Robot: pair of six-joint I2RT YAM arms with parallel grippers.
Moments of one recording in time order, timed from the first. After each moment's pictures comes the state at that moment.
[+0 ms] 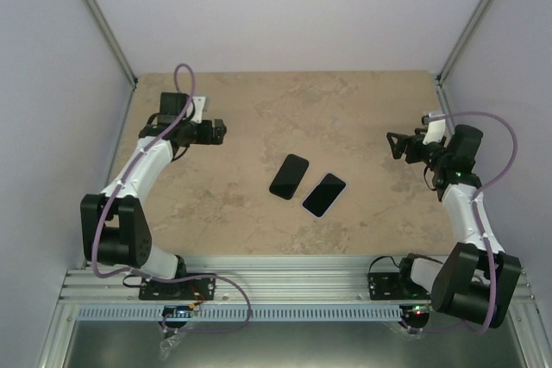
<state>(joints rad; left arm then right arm) -0.13 1.49 1.11 -0.44 0.24 -0.02 -0.27 1.14 0.69 -0.04 -0.61 -0.06</state>
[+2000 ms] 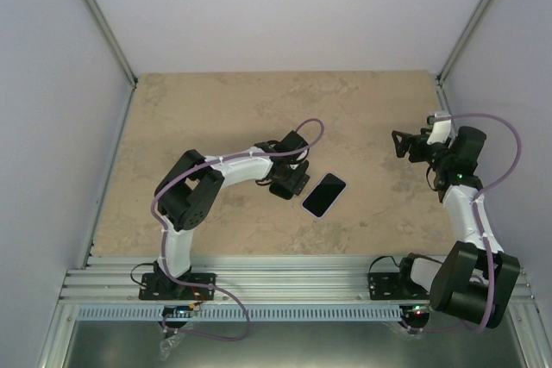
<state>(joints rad) -0.78 1.98 1.29 -0.48 -0.08 -0.13 -0.30 1.14 0.68 0.00 -0.59 -0.04</state>
